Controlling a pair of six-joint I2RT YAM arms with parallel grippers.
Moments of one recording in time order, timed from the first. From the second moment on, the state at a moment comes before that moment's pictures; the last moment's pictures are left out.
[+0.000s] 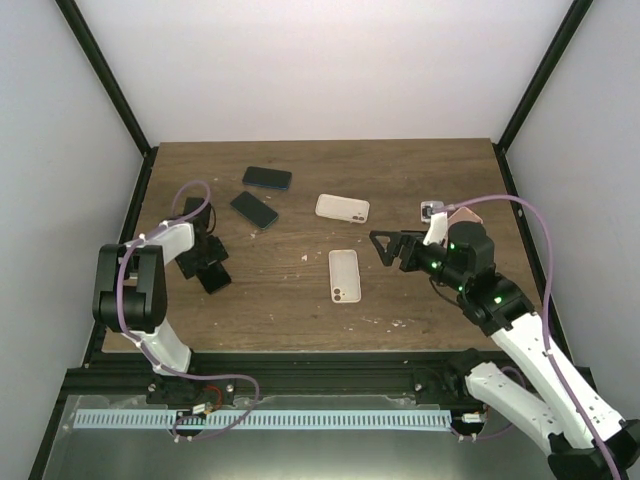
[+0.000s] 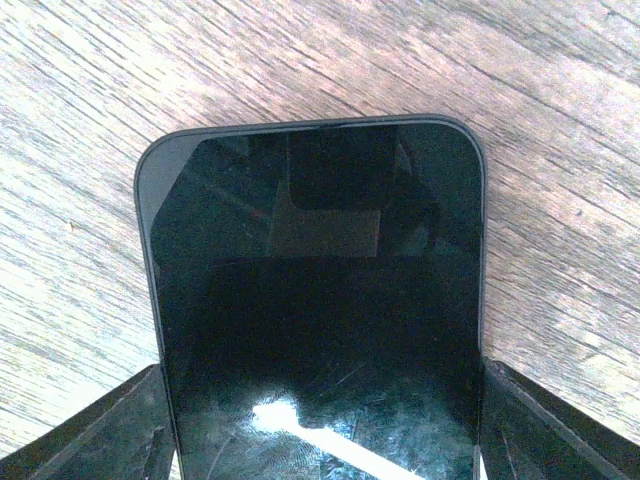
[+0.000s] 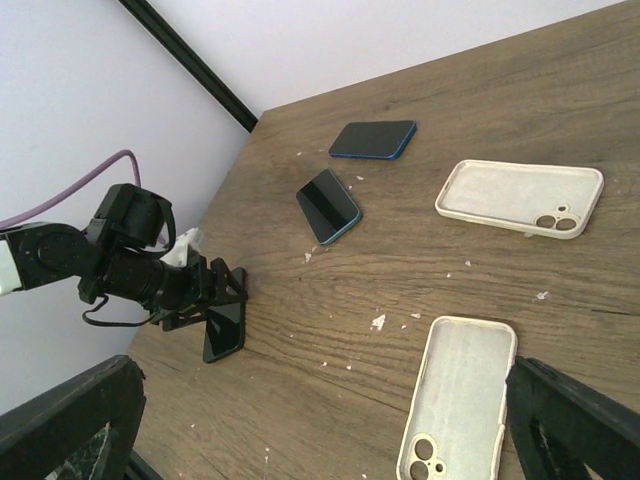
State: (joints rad) left arm -0.03 1.70 0.96 -0.65 -0.11 -0.59; right arm 0.49 0.73 0.80 -0.40 -0.23 0.56
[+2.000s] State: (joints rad) left arm -0.31 1.21 0.81 -0.67 0.40 -0.51; right arm 0.81 1.64 0.78 -0.16 -0.21 0.82
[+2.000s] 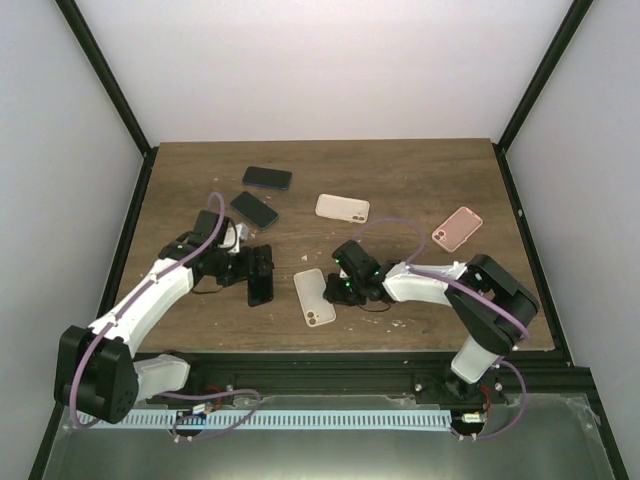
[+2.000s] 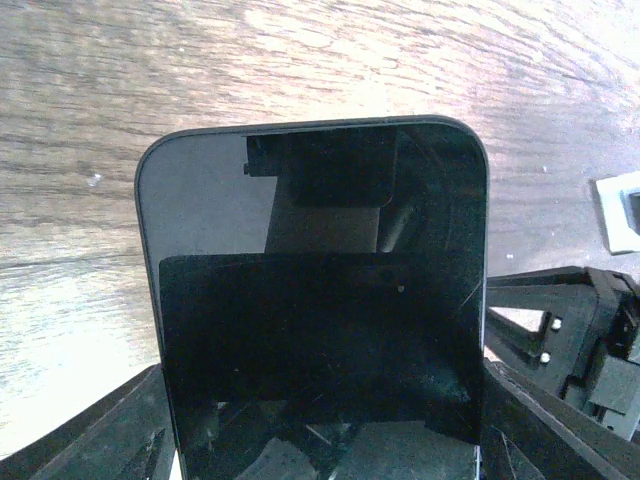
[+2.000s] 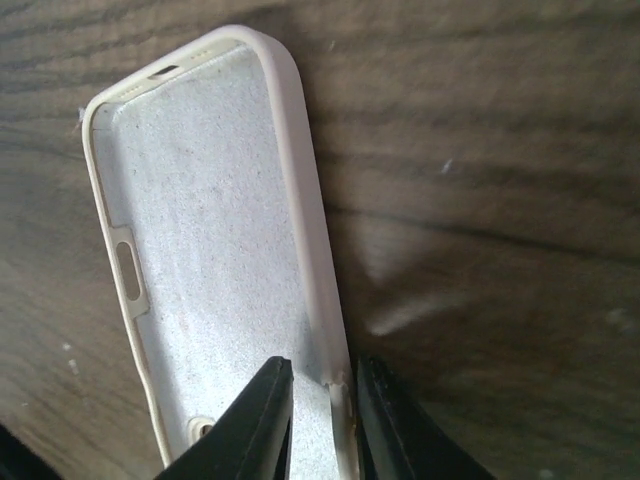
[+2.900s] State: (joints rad) left arm -0.70 1.35 0.81 -0.49 0.32 -0.75; right arm 0.89 1.24 0.45 -0.01 -0.23 0.97
